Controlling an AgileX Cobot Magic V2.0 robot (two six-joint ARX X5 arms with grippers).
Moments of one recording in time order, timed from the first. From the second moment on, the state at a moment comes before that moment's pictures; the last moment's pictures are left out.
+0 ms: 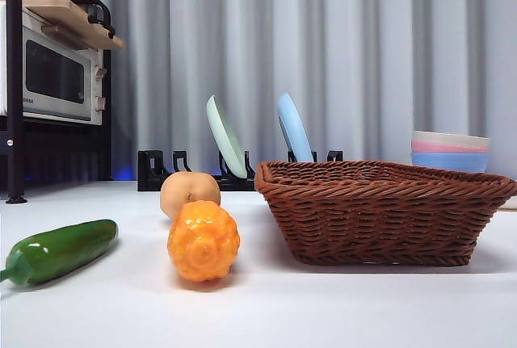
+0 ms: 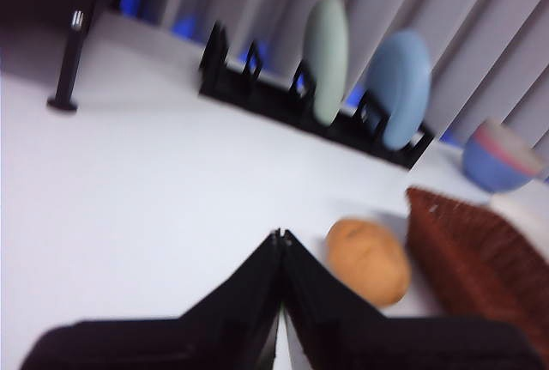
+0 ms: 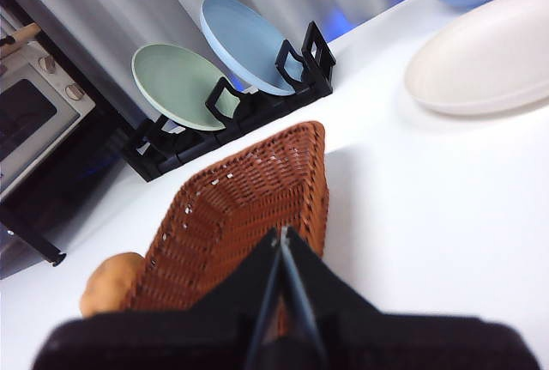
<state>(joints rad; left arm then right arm) -0.07 0.06 0.19 -0.25 0.14 -0.44 0.11 0.14 0.18 -0.17 -0.16 0.50</state>
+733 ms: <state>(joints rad) -0.07 0.75 0.82 -0.56 0.51 -0.15 0.11 0.87 0.88 -0.64 -0.25 0.16</state>
